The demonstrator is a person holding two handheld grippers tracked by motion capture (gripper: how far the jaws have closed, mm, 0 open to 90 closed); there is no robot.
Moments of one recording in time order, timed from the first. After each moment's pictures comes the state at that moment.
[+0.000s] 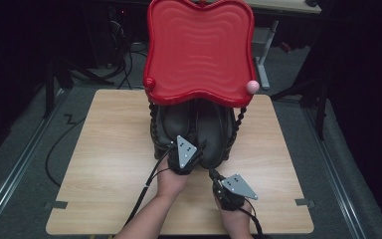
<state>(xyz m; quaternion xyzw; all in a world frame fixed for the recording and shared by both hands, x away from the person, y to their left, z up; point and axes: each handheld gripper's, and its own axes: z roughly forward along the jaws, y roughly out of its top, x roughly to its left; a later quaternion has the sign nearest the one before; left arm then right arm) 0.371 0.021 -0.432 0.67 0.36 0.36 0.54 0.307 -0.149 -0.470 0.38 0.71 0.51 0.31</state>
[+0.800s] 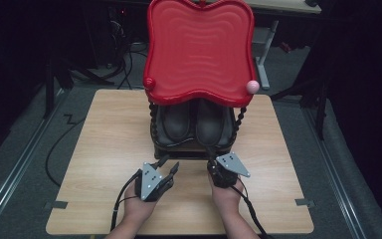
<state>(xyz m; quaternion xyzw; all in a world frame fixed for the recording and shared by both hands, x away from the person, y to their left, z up) 0.293 0.108 -0.462 0.68 0.35 0.36 0.54 0.356 -0.129 -0.450 0.42 0.66 0.52 0.33</state>
